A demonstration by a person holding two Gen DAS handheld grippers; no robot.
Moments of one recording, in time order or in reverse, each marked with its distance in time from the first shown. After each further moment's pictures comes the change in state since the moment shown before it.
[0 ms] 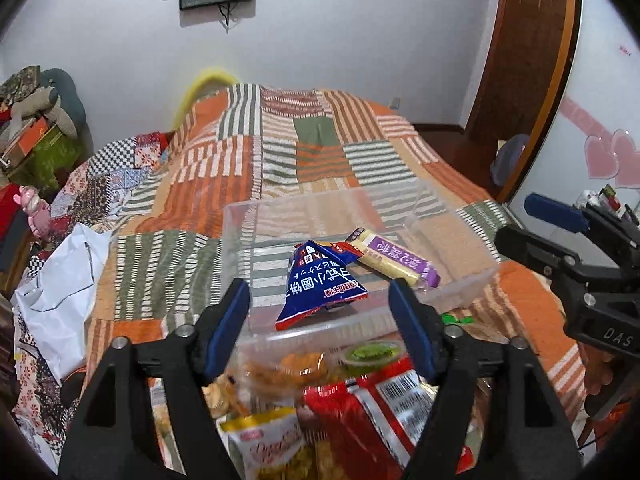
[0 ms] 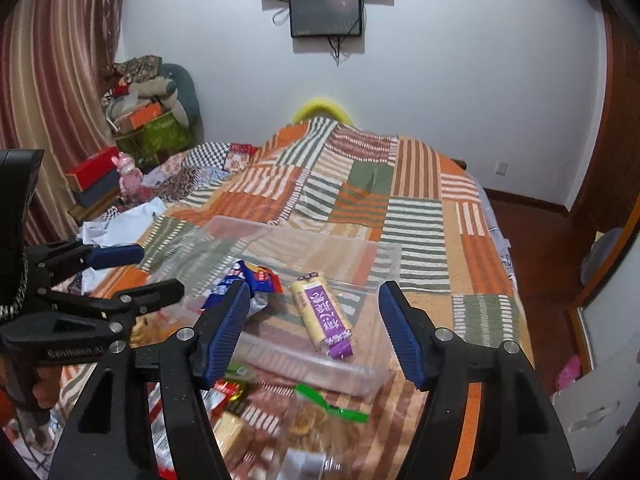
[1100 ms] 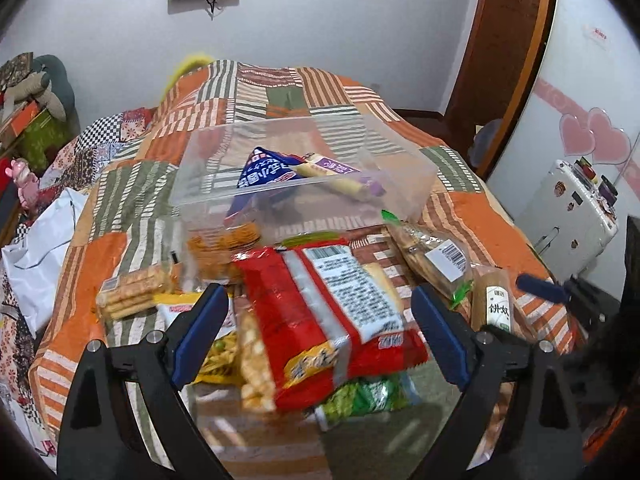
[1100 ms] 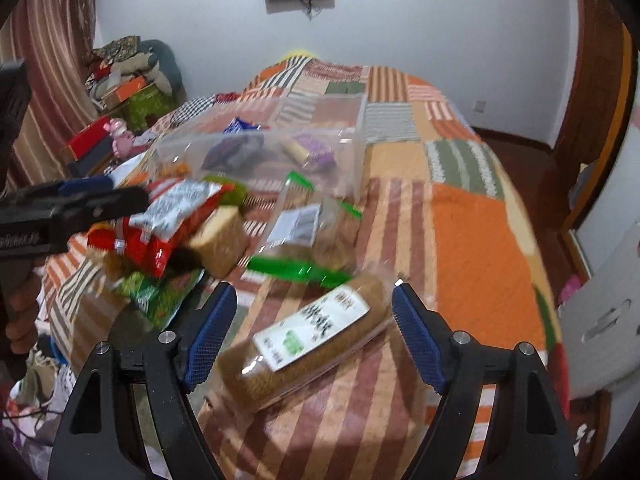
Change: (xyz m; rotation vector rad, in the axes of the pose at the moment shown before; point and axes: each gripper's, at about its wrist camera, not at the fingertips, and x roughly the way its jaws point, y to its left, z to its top) left arm -0.018 -0.045 -0.093 0.013 0.038 -0.054; right arm -0.042 0.009 -0.143 0.102 0.142 -0.044
